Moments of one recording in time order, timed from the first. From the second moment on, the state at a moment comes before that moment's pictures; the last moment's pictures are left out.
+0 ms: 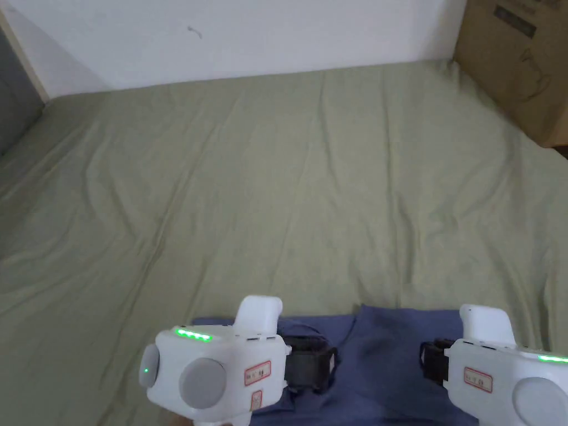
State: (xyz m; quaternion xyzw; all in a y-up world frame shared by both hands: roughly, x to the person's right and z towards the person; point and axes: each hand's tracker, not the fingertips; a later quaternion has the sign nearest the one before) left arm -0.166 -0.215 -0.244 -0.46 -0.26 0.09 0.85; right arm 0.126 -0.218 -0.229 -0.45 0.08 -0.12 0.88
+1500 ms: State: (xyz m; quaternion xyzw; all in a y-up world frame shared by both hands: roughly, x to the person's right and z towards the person) left arm -0.192 -0.207 -0.231 -0.46 -0.26 0.23 0.81; right arm 0.127 -0.208 -0.225 -0.44 0.09 -0.13 0.88
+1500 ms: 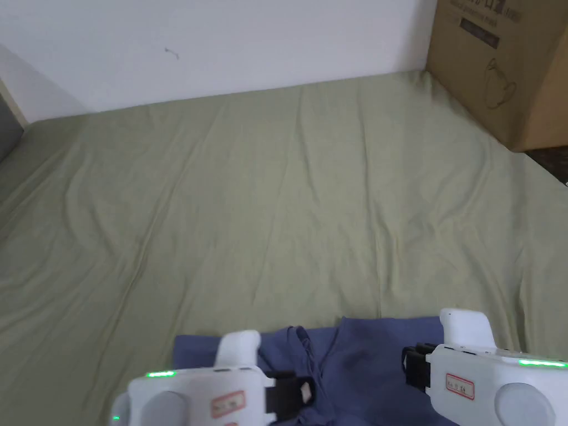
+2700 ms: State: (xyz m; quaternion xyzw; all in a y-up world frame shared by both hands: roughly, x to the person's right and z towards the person) left arm -0.383 -0.271 -0.239 -0.46 -0.17 0.43 0.76; right arm 0.082 -0.206 -0.239 -0.47 0.13 -0.09 0.87
